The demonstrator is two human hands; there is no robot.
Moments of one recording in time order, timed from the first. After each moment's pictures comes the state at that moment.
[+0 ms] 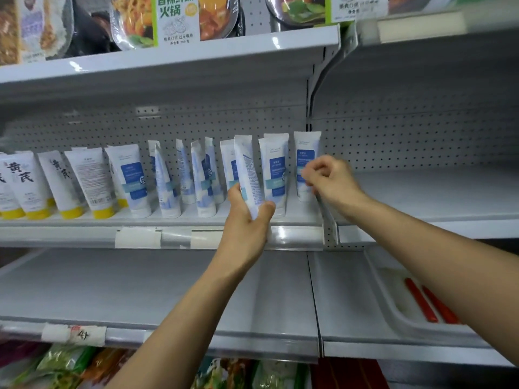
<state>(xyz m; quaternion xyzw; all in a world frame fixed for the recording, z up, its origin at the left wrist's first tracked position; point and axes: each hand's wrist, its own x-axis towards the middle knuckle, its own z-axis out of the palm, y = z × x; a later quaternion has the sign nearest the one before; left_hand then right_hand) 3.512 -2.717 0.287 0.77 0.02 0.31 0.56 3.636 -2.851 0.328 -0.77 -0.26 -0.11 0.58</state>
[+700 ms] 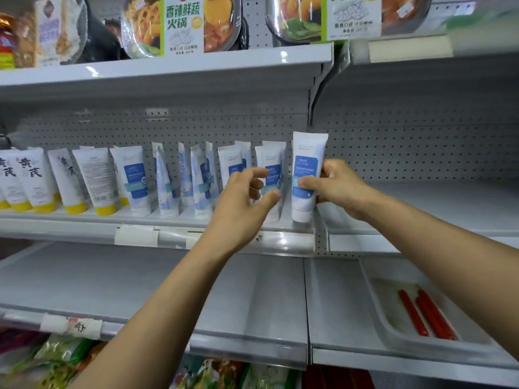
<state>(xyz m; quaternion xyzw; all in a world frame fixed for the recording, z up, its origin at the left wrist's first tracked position) 3.504 -2.725 0.329 0.86 0.01 0.35 0.38 3.627 -2.873 0.353 -0.76 -0.31 0.00 0.56</state>
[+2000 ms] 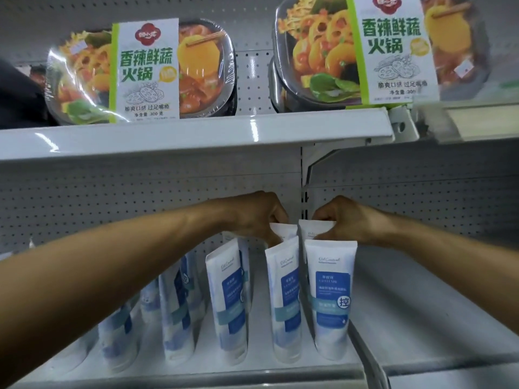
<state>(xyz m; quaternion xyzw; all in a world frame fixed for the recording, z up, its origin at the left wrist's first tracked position) 3.706 -2.632 0.455 0.97 -0.20 0.03 0.10 3.744 -2.839 0.427 -0.91 -0.32 -0.04 0.27</state>
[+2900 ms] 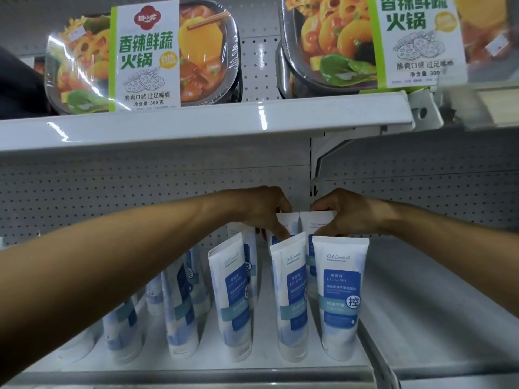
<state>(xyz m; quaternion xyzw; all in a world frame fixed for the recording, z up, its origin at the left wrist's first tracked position) 3.729 -2.631 0.451 0.98 -0.15 0.01 0.10 3.775 -2.829 0.427 -0.89 -0.35 0.01 0.28</state>
